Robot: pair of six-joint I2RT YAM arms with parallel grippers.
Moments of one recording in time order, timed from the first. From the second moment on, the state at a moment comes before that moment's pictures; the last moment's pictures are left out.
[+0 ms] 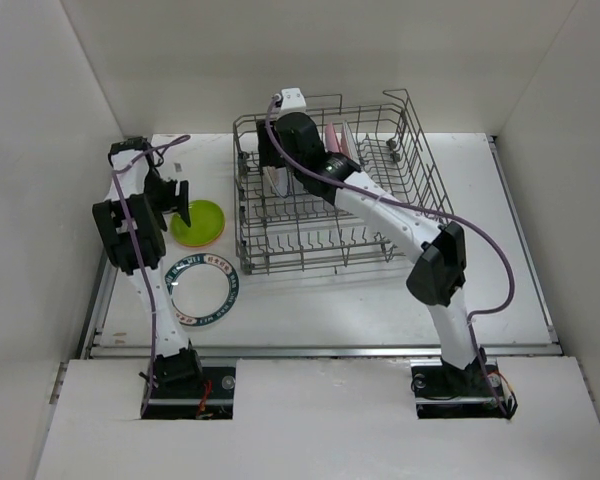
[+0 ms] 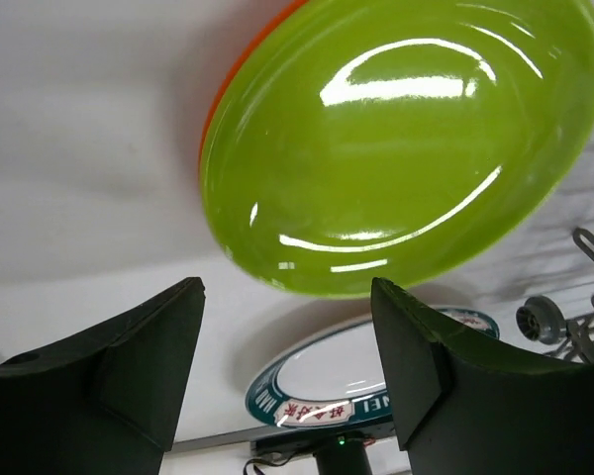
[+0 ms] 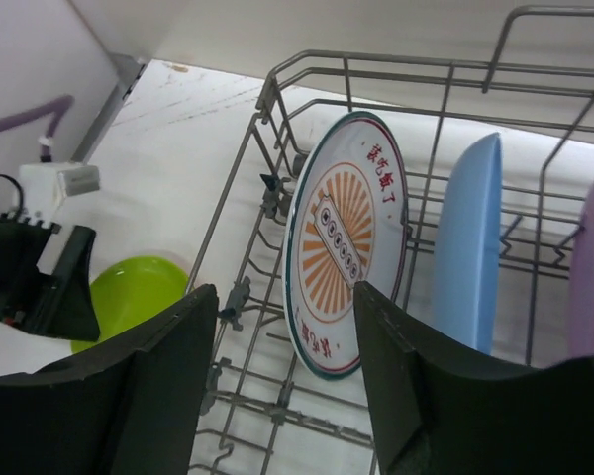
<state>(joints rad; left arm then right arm) 0.26 2.29 2.03 -1.30 0.23 0.19 0.81 2.12 2.17 -0.33 0.38 0.28</state>
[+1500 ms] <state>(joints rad) 0.28 2.04 2.02 -1.41 0.31 0.19 0.81 1.96 2.24 -0.33 0.29 0.04</state>
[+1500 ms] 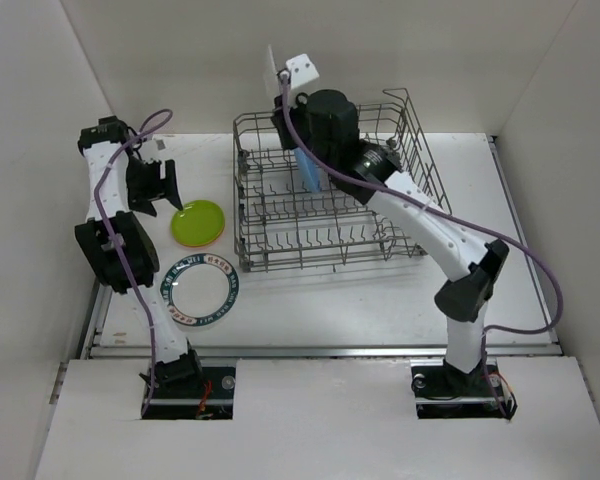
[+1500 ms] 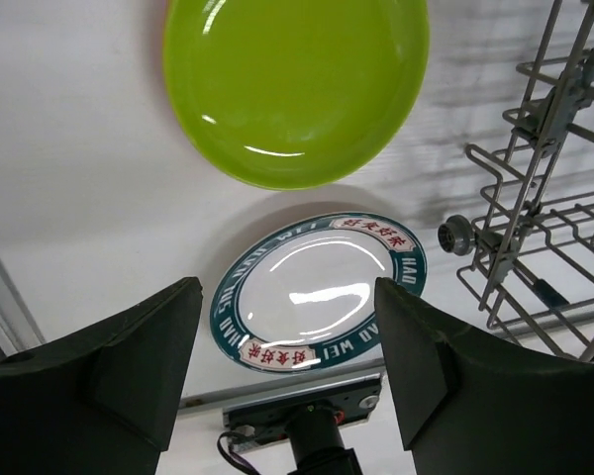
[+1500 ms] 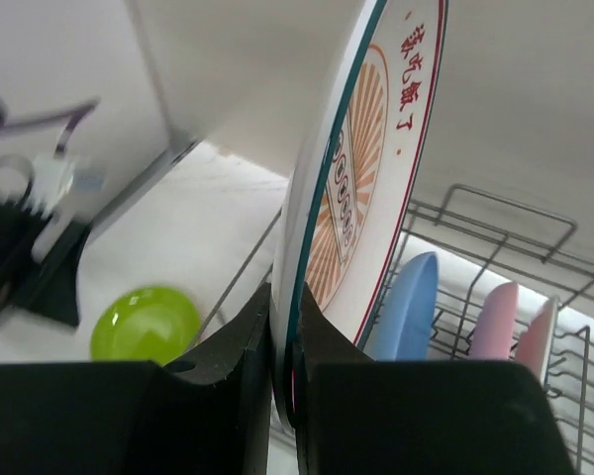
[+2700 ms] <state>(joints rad) 0.69 1.55 2.01 -1.47 0.45 0.21 1.36 2.30 2.05 -0.46 0.38 -0.27</state>
